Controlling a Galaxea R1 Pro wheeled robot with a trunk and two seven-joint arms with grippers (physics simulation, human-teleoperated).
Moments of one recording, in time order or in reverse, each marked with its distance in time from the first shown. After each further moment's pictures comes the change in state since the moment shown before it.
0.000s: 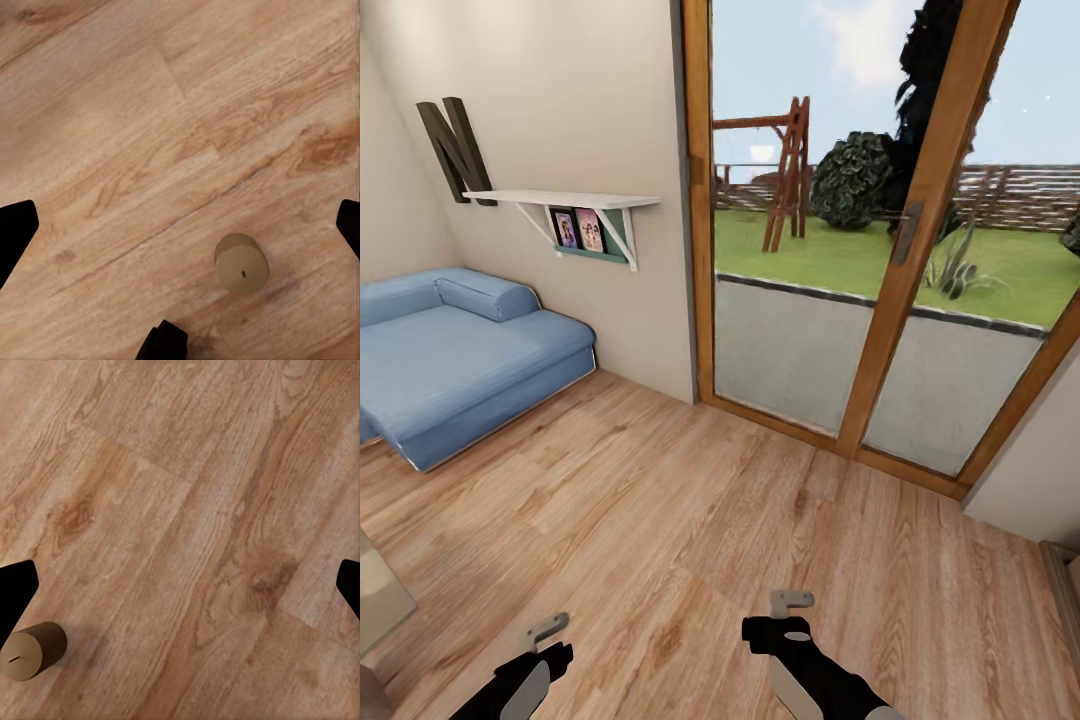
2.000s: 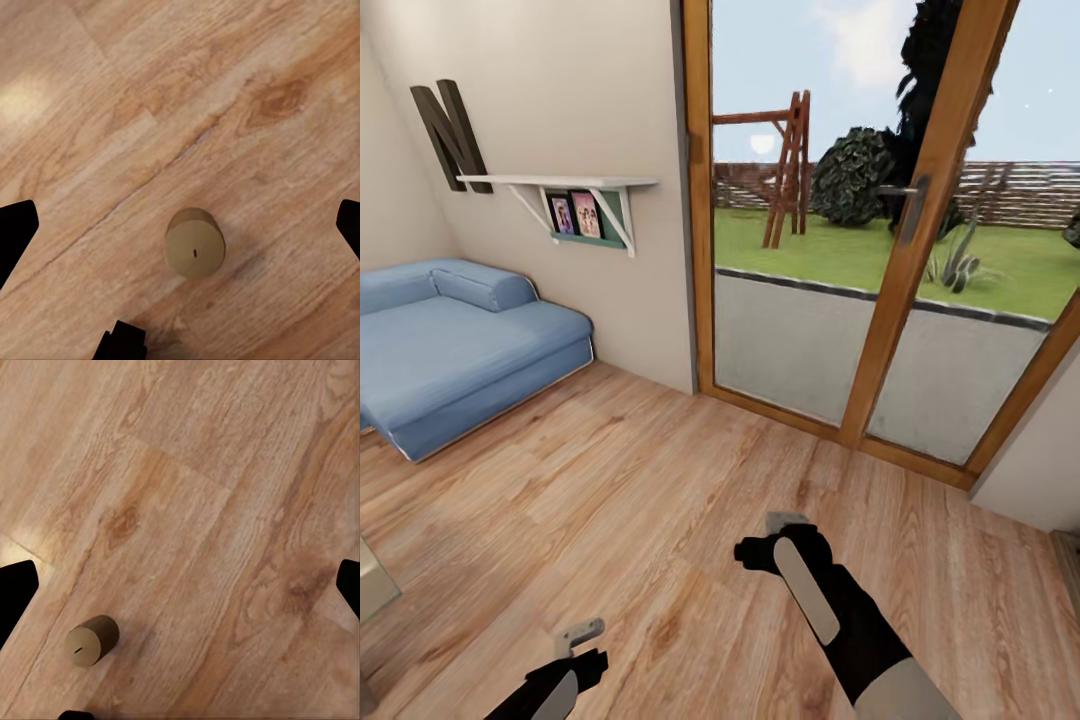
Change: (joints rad) left arm 0.000 -0.067 -0.087 0.029 -0.003 0.001 -0.079; right arm -0.012 0.007 -0.295 -0.633 0.001 0.715 -0.164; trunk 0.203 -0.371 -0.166
